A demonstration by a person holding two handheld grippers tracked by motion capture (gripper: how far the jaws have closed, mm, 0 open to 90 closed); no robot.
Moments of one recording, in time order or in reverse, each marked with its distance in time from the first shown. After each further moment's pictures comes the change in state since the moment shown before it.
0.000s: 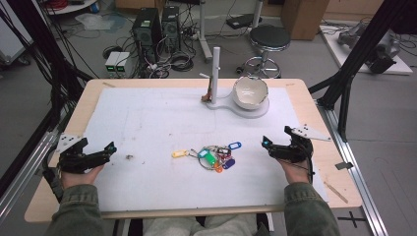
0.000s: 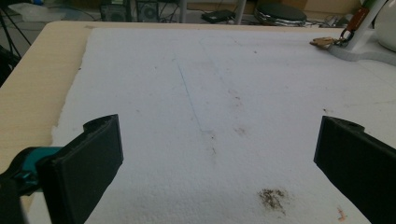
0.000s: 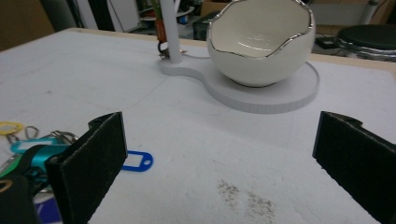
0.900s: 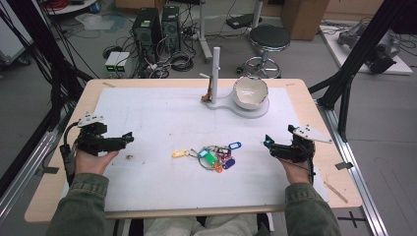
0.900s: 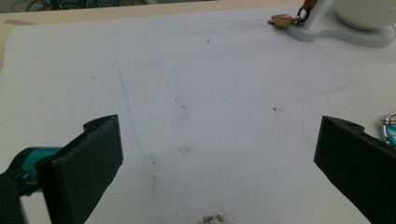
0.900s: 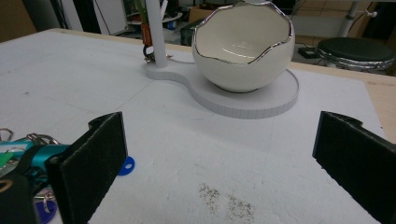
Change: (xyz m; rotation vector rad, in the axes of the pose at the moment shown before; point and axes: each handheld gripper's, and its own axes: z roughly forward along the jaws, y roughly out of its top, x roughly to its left) left arm -0.033 0.047 0.026 0.153 -0.112 0.051; right arm -0.004 -0.002 -0.002 -0.026 -0.066 -0.041
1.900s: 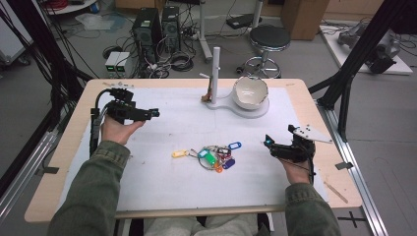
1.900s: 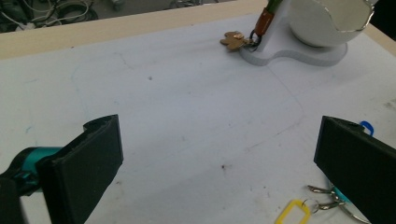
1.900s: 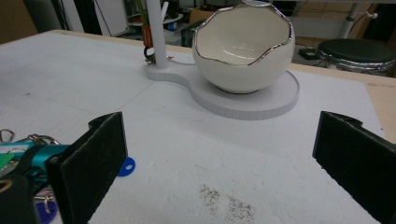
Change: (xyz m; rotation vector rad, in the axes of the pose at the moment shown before) left arm -0.036 0.081 0.062 0.118 -0.147 0.024; right arm 0.000 0.000 -0.001 -0.005 0.002 0.003
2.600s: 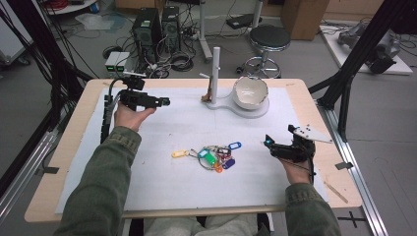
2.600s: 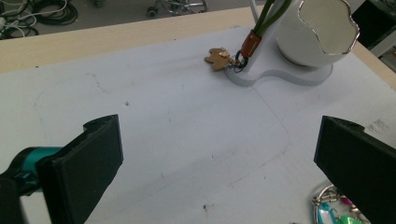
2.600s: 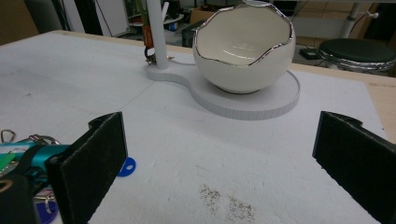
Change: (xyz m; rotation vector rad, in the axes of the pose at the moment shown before) left arm -0.007 0.036 0.033 0.024 -0.067 -0.025; right arm -0.001 0.000 0.000 -0.002 0.002 0.000
